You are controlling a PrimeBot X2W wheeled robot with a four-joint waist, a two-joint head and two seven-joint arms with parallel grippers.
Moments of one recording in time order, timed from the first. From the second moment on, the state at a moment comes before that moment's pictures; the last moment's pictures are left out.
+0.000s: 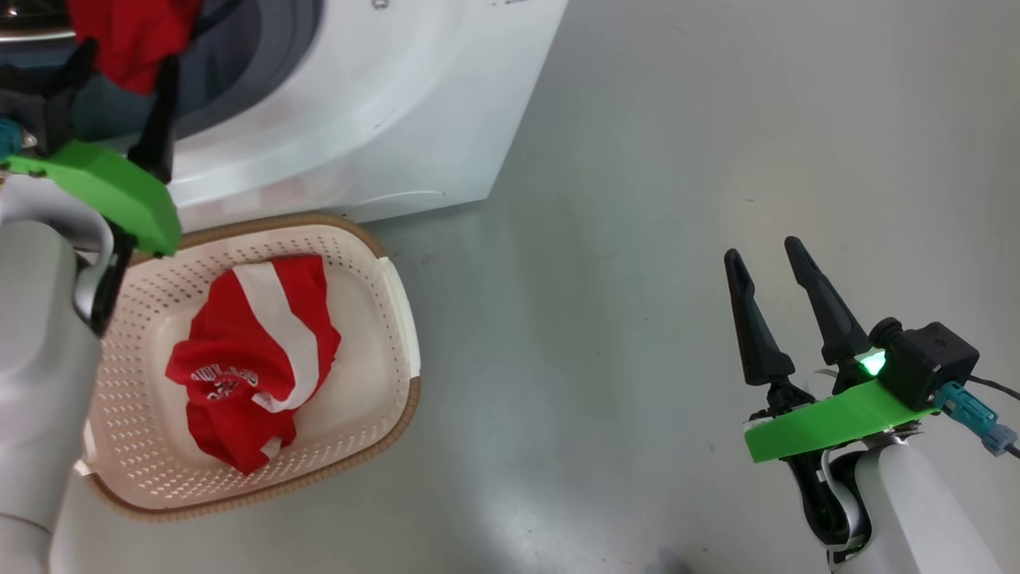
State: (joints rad) left arm -1.08 0.32 -0.36 0.98 -0.34 -0.13 -0.26; right arm -0.26 -0.05 0.09 0.21 0.39 0.12 -0.26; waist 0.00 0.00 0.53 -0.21
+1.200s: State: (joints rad) left arm -1.24 0.39 -0.50 1.08 -0.53 -0.13 -0.26; right arm -0.30 -0.05 0.10 0.19 0.41 0.12 -0.26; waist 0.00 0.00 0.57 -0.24
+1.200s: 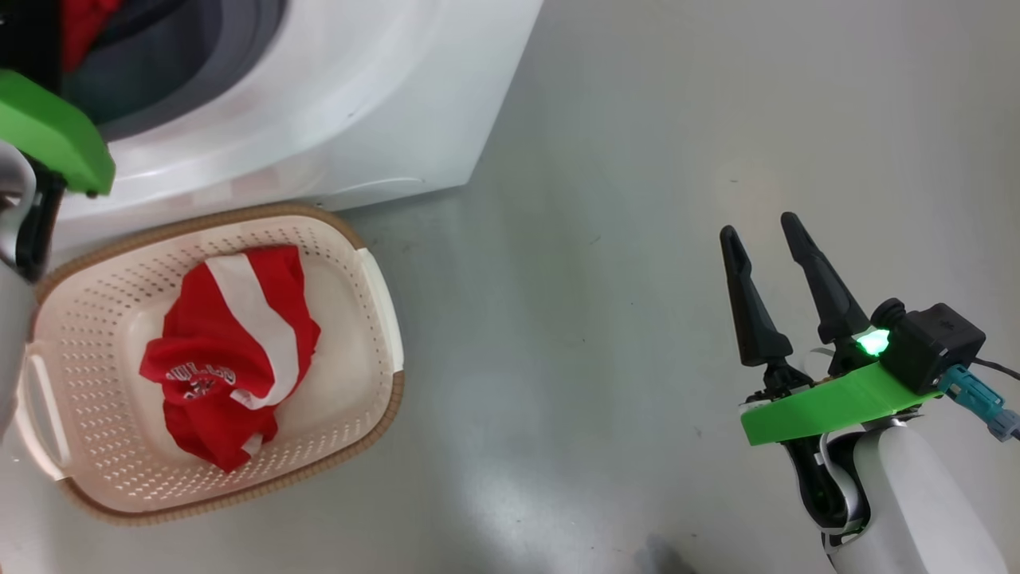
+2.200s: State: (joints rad) left arm -0.72 0.19 0.08 0.51 -0.38 -0.13 -0.26; right arm -0.21 -0.05 0.04 0.21 0.35 0.12 -0.26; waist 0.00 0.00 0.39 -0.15
